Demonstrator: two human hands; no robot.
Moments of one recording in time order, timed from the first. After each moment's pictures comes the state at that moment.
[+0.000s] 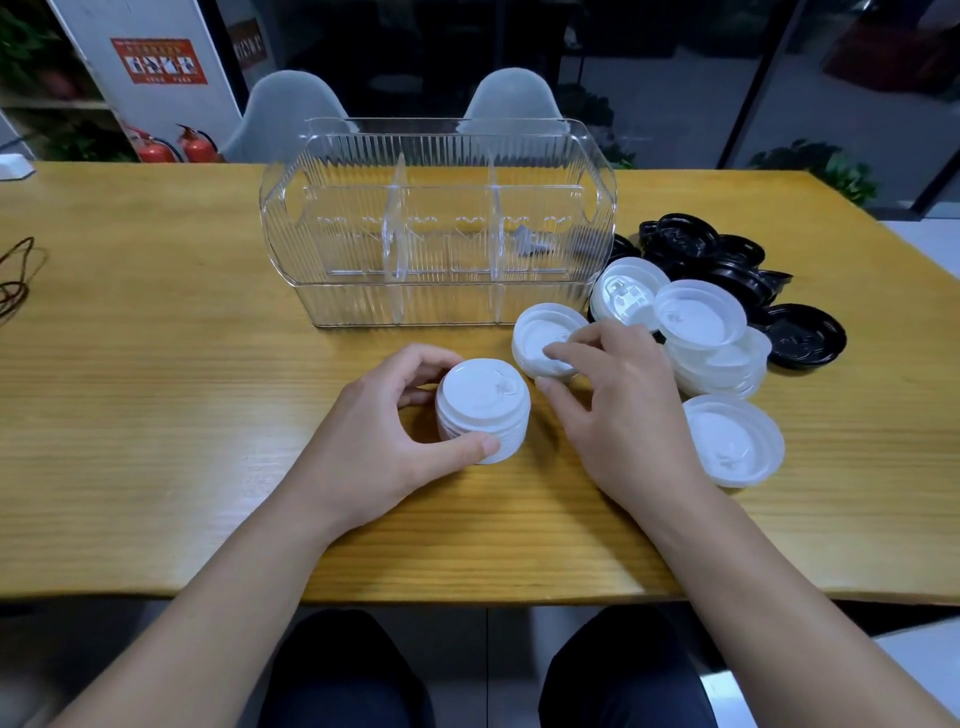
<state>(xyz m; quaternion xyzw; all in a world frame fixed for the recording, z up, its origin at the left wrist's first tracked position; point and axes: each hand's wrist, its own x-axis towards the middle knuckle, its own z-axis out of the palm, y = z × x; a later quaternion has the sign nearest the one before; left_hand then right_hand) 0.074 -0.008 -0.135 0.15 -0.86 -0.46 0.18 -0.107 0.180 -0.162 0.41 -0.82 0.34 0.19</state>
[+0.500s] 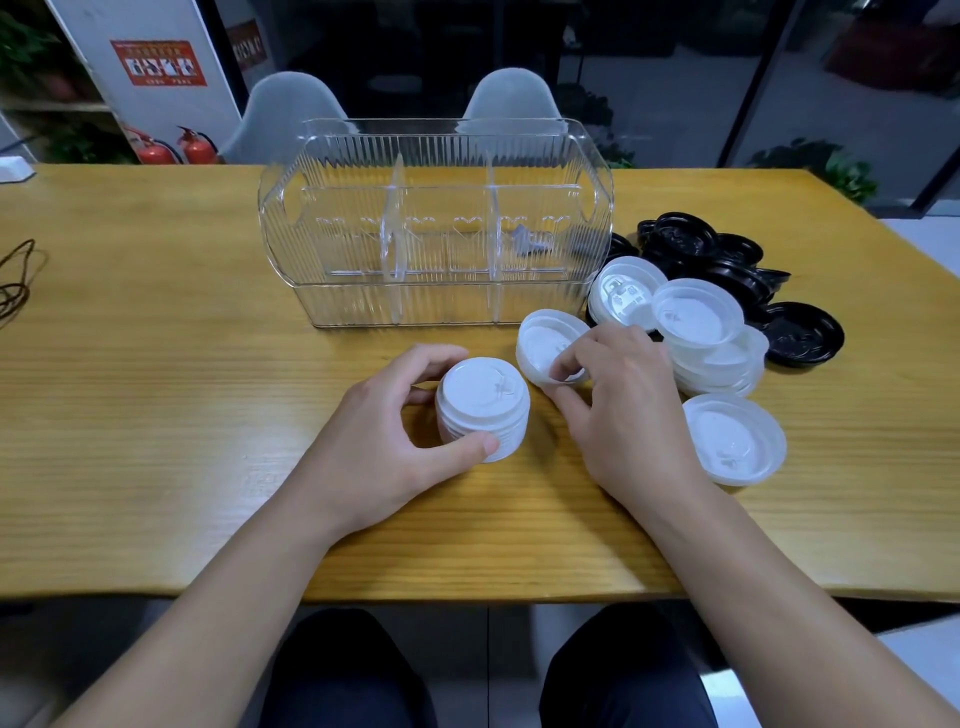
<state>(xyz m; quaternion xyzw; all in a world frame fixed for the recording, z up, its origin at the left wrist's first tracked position) 0.074 -0.005 -0.135 0.13 -0.87 -0.44 0.18 -0.103 0.182 -0.154 0.40 -0.84 0.34 0.17</state>
